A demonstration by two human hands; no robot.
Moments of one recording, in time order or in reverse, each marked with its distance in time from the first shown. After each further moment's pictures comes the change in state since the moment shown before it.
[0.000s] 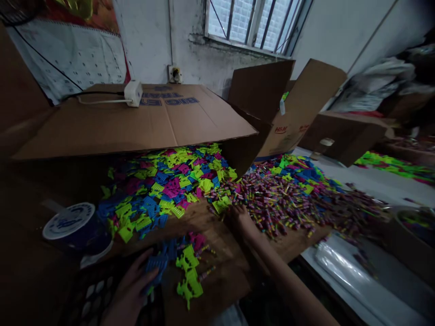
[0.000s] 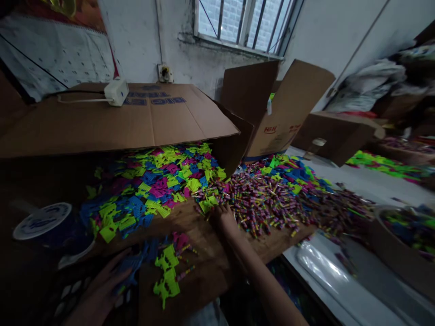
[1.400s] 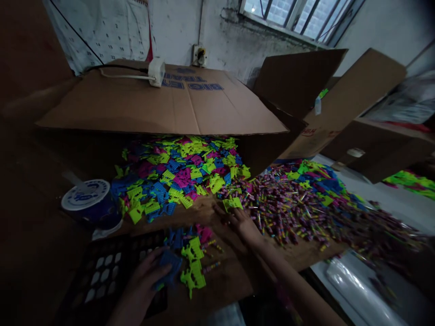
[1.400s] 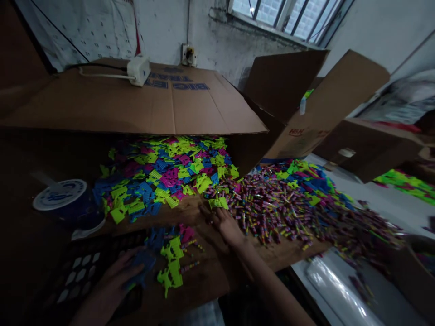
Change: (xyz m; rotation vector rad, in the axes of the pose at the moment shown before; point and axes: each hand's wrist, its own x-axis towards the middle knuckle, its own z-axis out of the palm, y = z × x) left_hand -0.009 -0.020 0.003 -0.053 -0.040 -0.071; right_hand -0.001 -0.033 -0.011 -0.081 -0.258 -0.315
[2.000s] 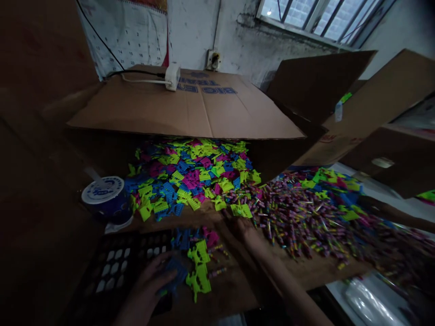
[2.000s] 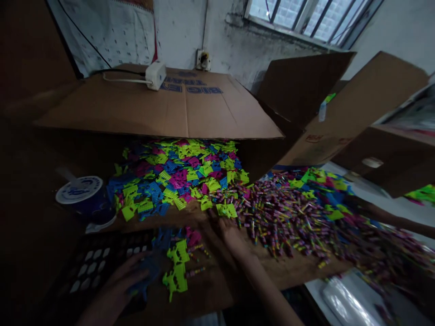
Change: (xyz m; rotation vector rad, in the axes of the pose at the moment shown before) left_hand -0.009 -0.005 -0.003 -0.010 -0.031 -0.021; right_hand 0.000 -0.014 0.002 0.015 -0.008 0.092
